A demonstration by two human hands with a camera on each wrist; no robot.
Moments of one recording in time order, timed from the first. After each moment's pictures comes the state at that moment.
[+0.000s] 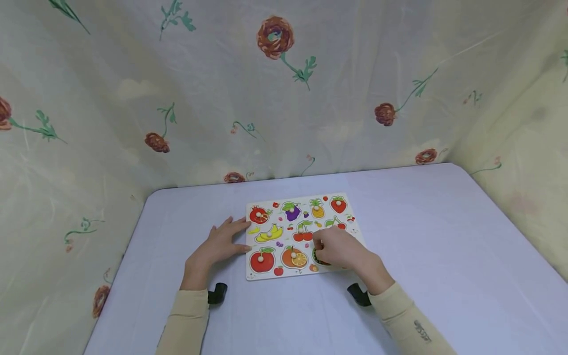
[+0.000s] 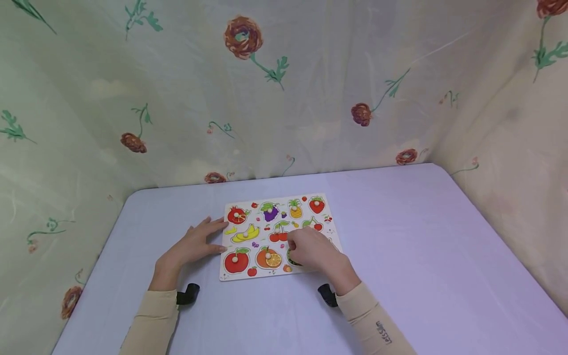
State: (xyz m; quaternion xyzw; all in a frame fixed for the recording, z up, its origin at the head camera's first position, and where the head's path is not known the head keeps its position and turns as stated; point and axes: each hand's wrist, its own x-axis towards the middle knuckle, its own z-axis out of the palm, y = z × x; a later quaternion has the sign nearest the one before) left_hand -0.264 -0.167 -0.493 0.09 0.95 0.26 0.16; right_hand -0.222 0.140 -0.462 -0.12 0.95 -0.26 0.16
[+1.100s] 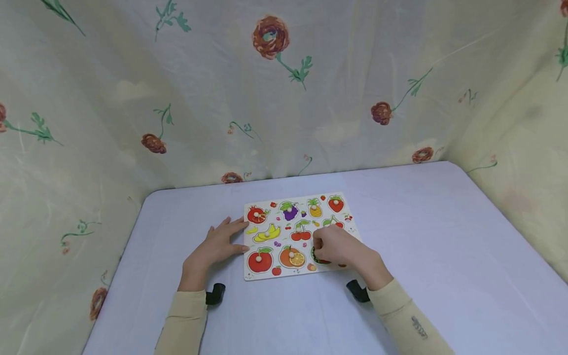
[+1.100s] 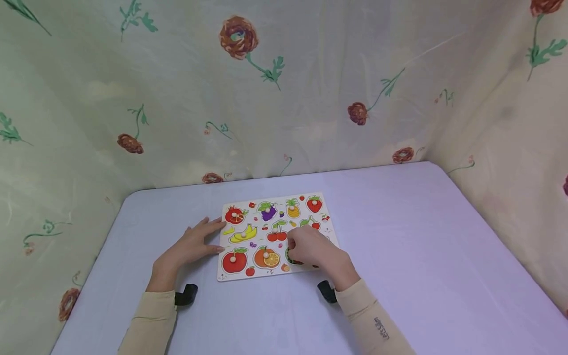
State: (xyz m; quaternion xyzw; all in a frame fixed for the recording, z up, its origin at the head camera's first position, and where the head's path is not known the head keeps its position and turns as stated) left_hand -0.262 -0.166 -0.493 0.09 0.95 0.26 0.16; right_hand -0.225 0.147 -0.465 -0.12 0.94 -0.27 0.18
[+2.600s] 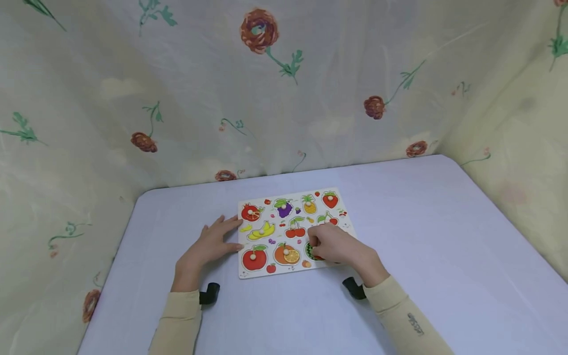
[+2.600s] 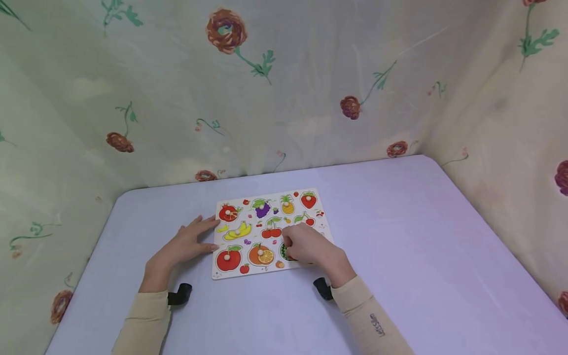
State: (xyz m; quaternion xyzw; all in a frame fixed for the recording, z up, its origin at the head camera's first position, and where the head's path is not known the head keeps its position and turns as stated) left_hand -0.261 -0.168 -0.492 0.09 0.95 0.25 0.18; right_hand -0.224 0.154 -0.469 -0.15 0.93 -0.30 0.17
